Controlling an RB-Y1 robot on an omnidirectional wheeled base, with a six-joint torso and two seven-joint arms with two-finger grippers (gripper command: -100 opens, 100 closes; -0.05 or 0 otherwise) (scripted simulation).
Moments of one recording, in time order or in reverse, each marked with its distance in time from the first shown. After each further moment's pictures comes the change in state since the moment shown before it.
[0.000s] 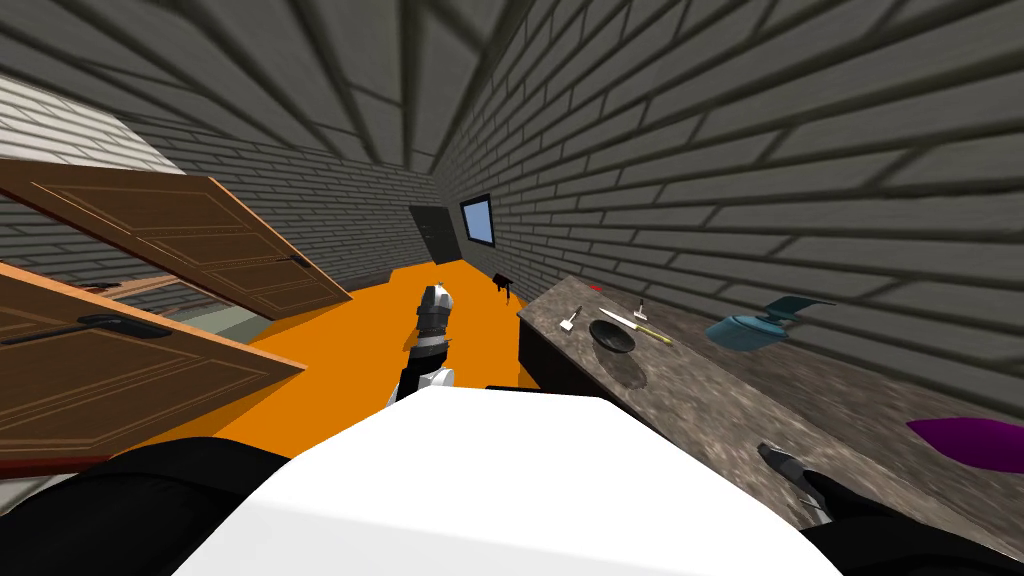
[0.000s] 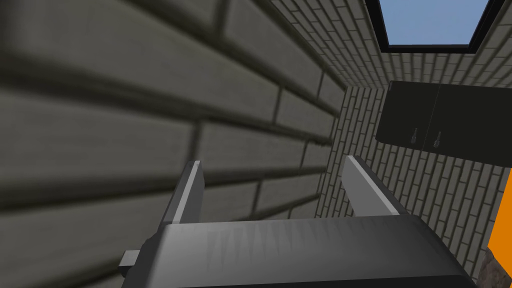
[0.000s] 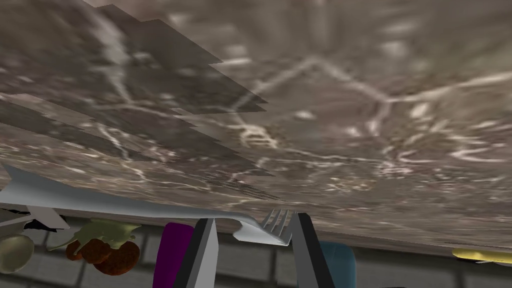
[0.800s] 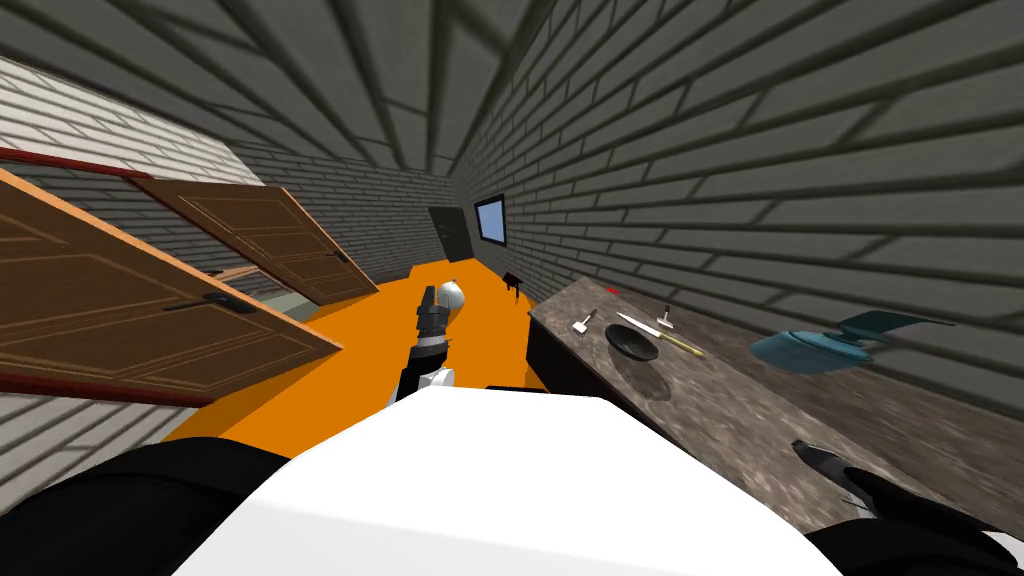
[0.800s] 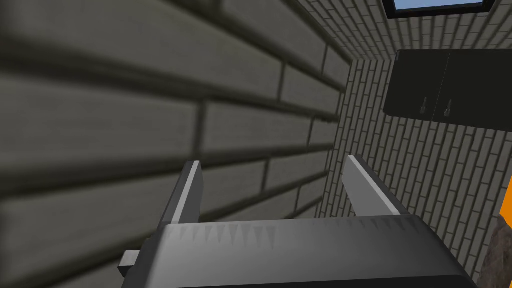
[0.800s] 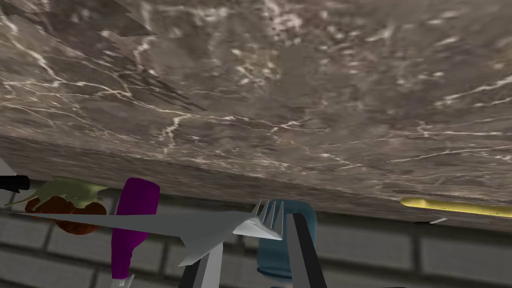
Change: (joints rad) left arm 0.000 0.000 0.000 0.000 0.000 0.000 0.000; right arm 0.070 -0.073 -0.104 -0.038 -0.042 0.037 -0.015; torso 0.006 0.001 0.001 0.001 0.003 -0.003
